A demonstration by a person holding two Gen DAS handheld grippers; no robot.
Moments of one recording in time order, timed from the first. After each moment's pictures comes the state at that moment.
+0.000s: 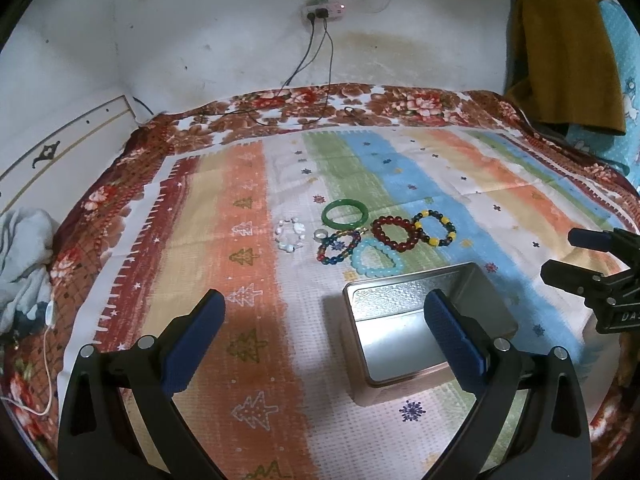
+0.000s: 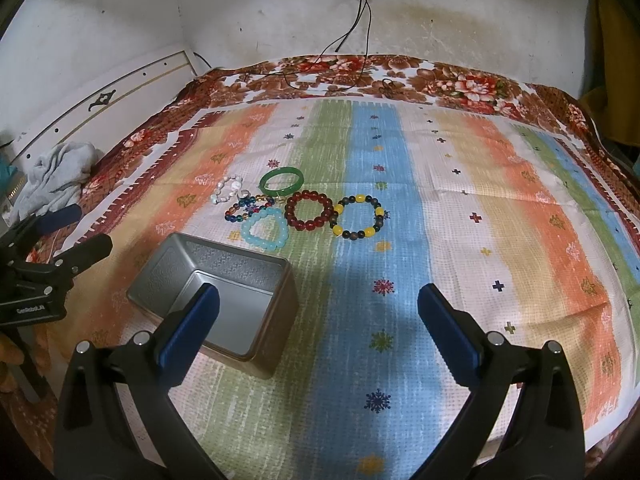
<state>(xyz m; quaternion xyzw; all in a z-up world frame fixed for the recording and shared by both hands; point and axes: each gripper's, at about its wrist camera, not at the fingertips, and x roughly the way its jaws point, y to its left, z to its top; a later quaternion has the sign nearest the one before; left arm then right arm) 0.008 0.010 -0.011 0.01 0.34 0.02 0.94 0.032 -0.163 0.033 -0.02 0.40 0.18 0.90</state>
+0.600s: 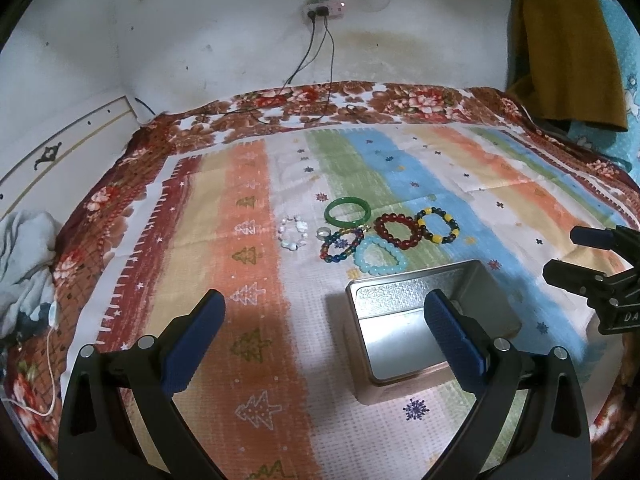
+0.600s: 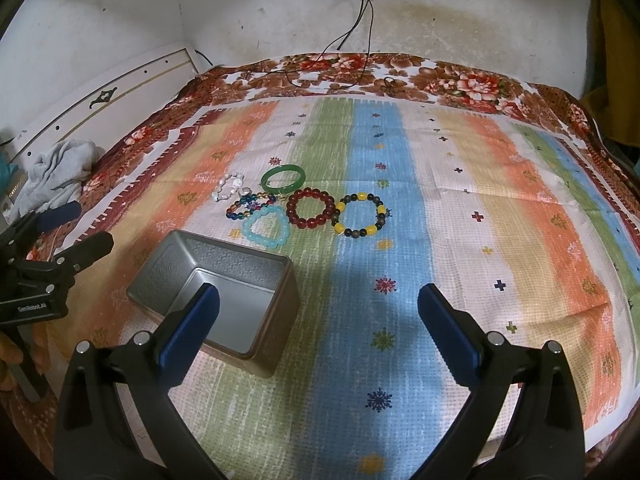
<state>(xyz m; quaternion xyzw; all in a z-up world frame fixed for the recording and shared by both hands) 0.010 0.007 -0.013 0.01 0.34 0.02 0.94 0.033 -0.162 0.033 -0.02 0.41 0.18 0.90</state>
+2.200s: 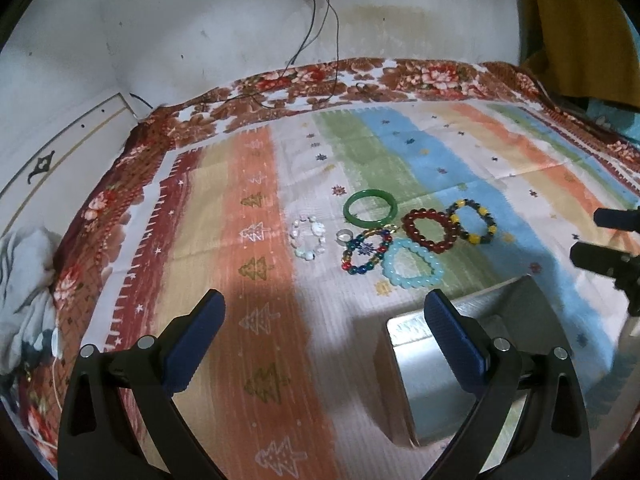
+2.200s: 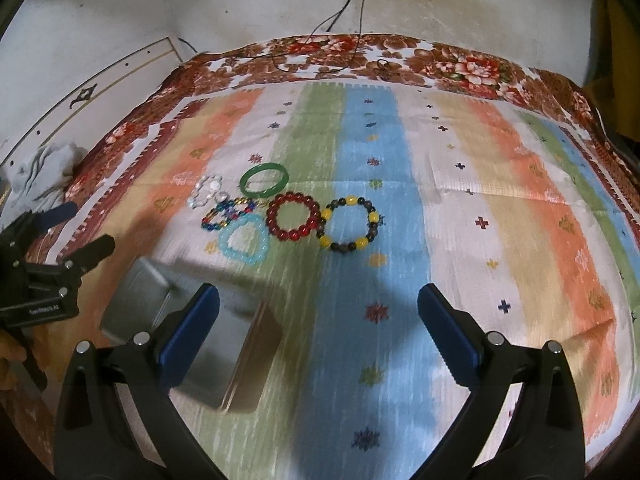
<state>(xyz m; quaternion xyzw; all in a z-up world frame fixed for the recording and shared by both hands) 0.076 0.024 -0.023 0.04 0.38 0.04 0.92 0.084 -0.164 0.021 -0.01 0.45 0.16 0.88</state>
